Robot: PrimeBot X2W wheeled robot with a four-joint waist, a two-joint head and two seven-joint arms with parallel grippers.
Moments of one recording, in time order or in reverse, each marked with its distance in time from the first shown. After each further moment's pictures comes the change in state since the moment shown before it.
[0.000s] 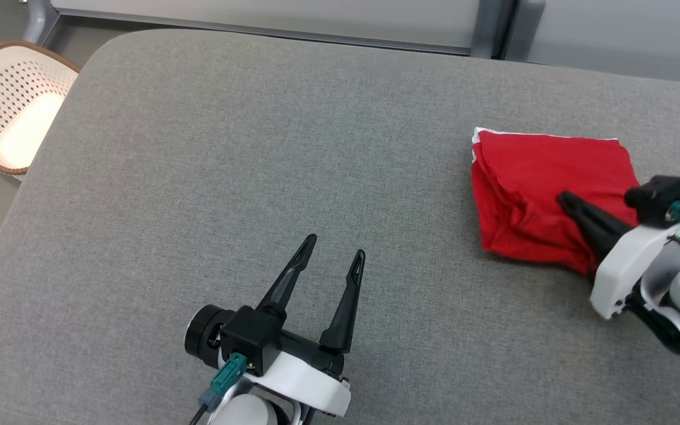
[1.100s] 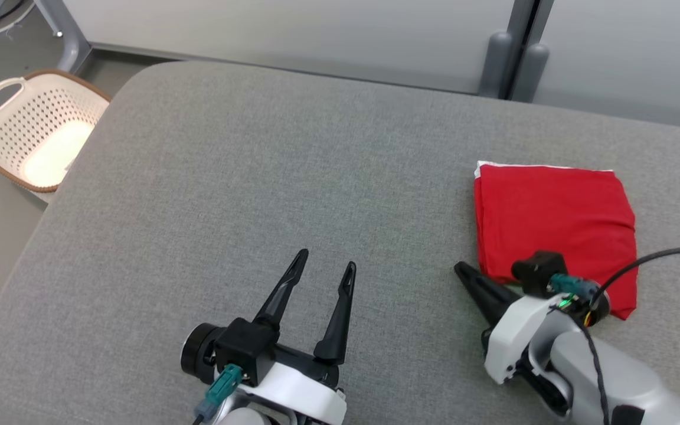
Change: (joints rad) left arm 0.040 0.000 0.008 0.003 -0.021 0.023 0.000; right arm 0.083 0.325 0.105 0.222 0.022 0.000 -0.138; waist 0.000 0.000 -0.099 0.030
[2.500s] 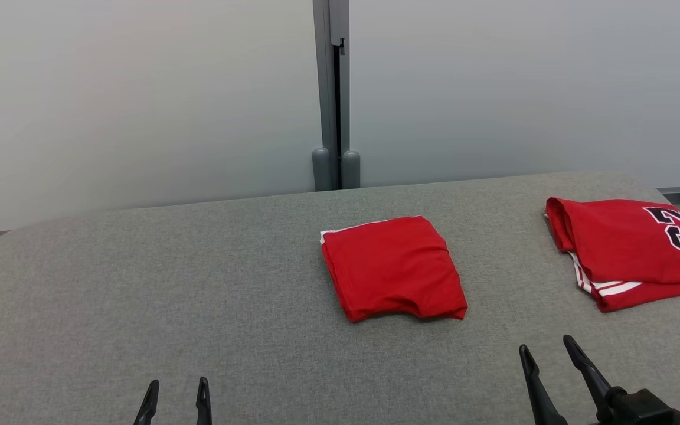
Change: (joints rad) left arm 0.437 0.000 0.422 -0.053 0.198 0.004 0.000; right arm 0.762 0.173 -0.924 -0.598 -0.692 0.000 -0.003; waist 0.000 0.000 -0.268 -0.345
